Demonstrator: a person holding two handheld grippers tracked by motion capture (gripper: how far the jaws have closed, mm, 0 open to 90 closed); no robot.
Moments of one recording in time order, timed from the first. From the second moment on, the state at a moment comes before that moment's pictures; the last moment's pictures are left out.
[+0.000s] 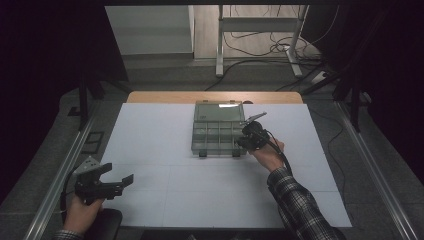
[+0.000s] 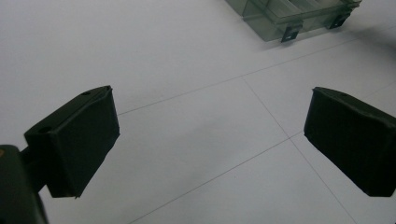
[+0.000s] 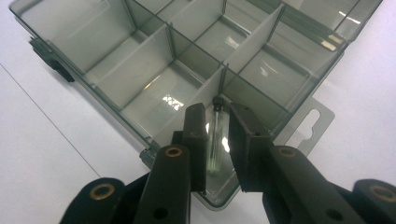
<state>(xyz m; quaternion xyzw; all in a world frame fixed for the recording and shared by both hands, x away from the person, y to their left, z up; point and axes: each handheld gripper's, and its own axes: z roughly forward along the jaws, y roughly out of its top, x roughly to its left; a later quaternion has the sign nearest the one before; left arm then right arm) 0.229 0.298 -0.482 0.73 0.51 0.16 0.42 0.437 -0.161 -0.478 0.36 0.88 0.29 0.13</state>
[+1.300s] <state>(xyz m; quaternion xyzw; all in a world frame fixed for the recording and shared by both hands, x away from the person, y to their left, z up) 0.228 0.298 -0.482 0.73 0.51 0.16 0.42 0.417 -0.166 -0.466 0.35 0.87 0.31 0.12</state>
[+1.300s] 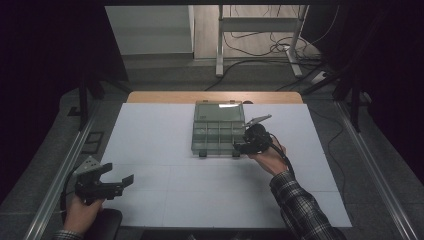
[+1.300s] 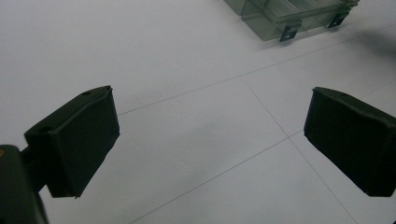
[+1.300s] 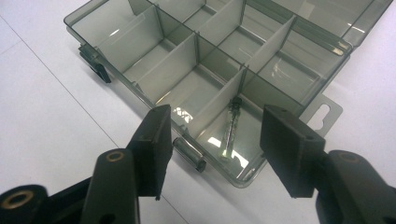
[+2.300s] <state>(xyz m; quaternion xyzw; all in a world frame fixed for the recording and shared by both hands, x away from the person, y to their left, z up) 0.228 0.298 -0.482 0.73 0.51 0.16 0.42 0.398 -0.174 -0.455 0.35 0.87 0.32 0.11</state>
